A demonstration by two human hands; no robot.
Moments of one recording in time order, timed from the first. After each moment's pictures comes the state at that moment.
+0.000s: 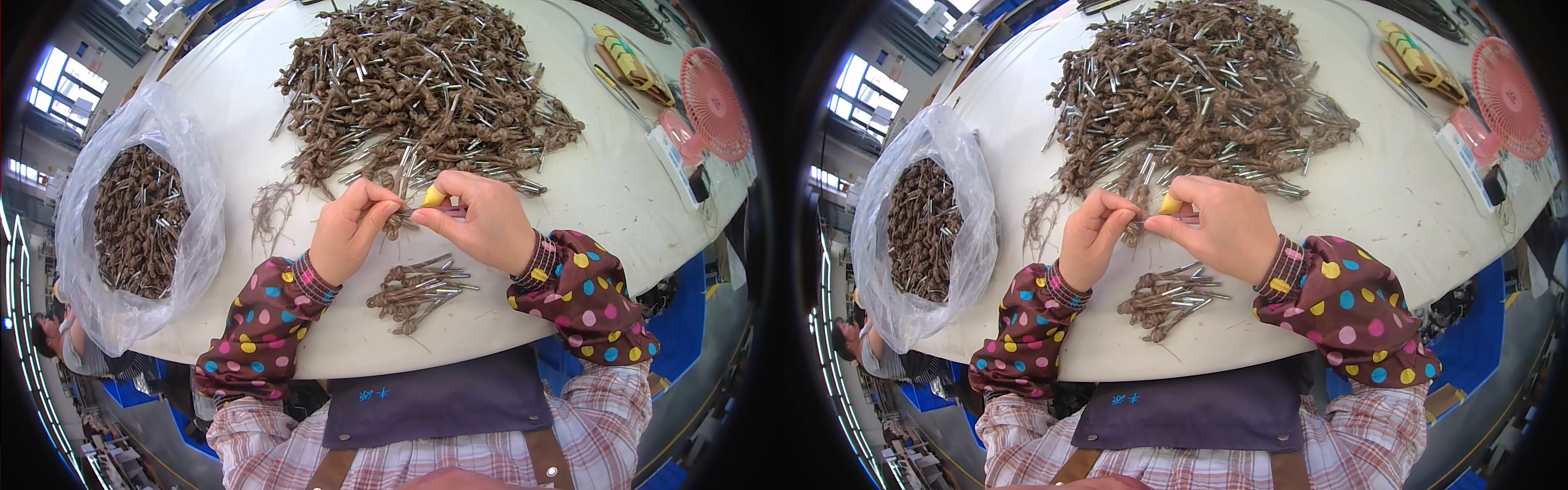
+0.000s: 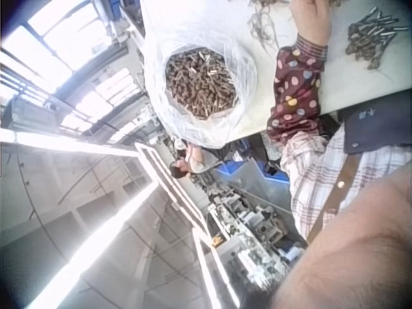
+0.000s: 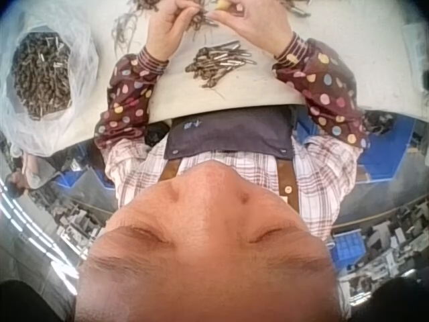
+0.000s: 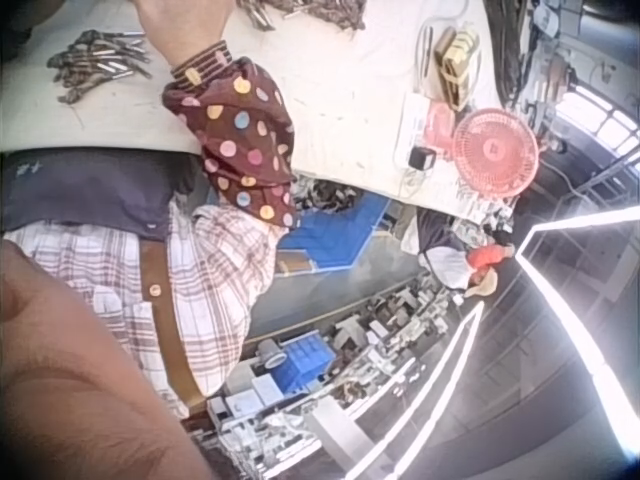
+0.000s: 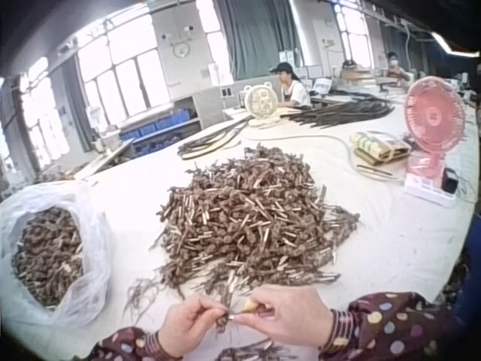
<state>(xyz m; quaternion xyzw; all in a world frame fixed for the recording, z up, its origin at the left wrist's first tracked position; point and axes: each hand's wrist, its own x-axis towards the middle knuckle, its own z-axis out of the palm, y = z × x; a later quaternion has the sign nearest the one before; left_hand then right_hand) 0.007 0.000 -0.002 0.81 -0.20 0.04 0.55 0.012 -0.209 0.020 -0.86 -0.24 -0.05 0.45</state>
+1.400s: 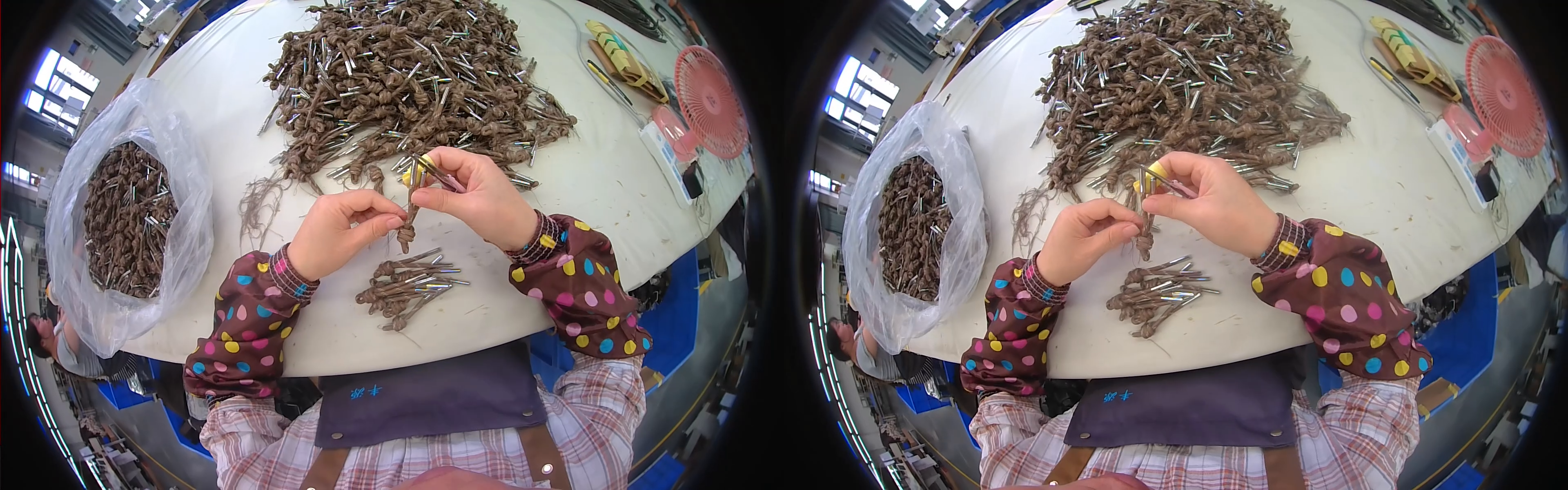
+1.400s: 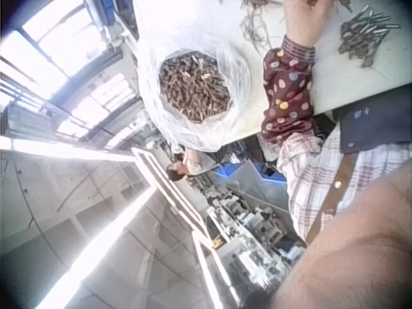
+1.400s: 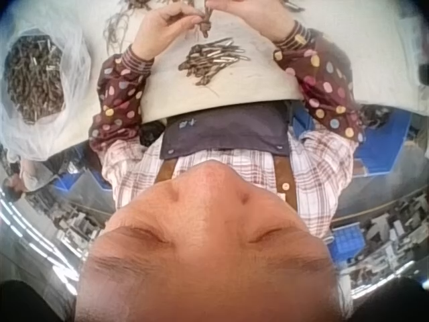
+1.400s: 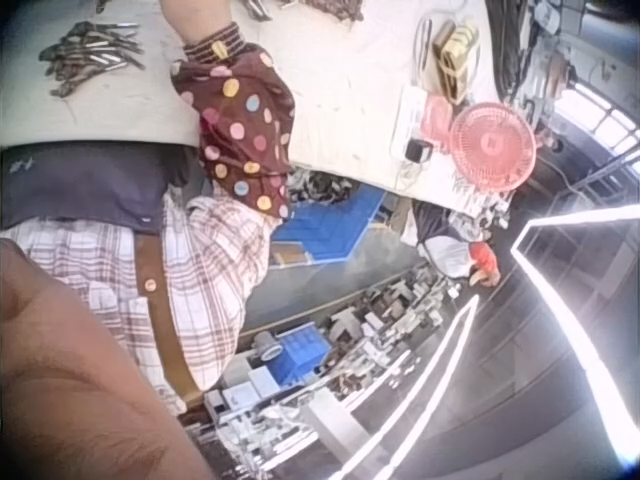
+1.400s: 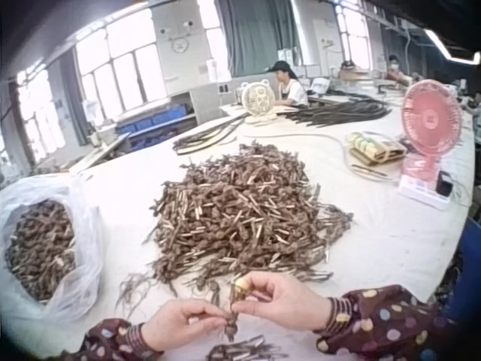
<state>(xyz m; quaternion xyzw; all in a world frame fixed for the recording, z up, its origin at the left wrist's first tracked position) 0.008 0.004 0.021 0.78 -0.21 -0.18 0.56 0.031 -0.217 0.016 -0.63 -0.22 0.19 0.72</state>
